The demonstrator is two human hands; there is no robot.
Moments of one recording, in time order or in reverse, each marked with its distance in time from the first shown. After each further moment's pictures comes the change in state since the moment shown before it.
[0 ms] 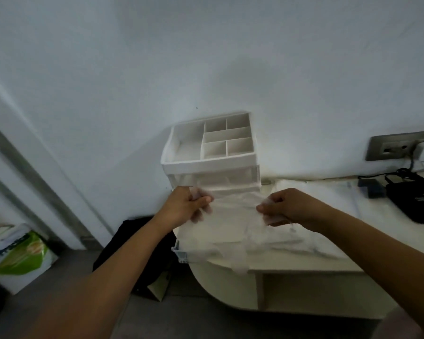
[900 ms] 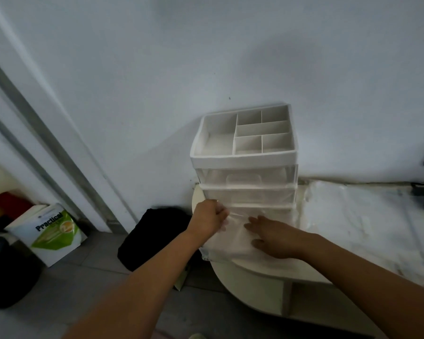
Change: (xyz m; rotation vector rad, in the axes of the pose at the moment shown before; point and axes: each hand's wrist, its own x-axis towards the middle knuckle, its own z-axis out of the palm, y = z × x) left_hand 0.013 -0.062 0.014 0.162 0.119 -0.173; right_hand 0.039 0.006 0.091 -1.089 -0.300 -0.309
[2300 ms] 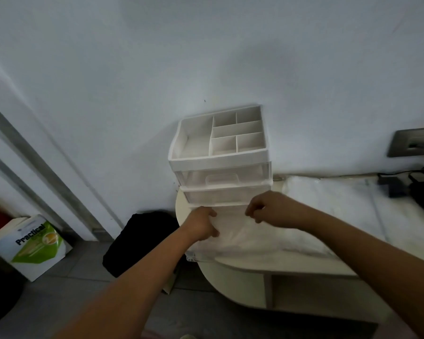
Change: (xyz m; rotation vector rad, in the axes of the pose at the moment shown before) left_hand 0.002 0.012 0.017 0.397 -0.208 -0.092; right_hand -0.032 0.028 -0.041 0.440 0.245 0.126
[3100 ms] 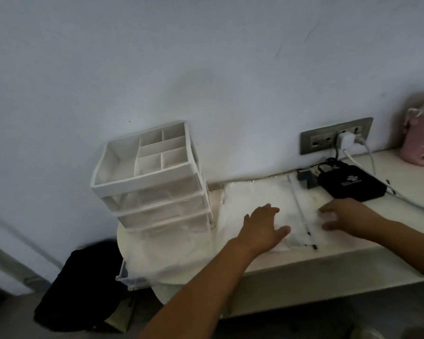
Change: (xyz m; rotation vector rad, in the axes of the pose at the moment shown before) left_hand -0.025 0.199 0.127 0.117 -0.154 0.573; right_hand -0.139 0.217 -0.070 -0.394 0.189 0.502
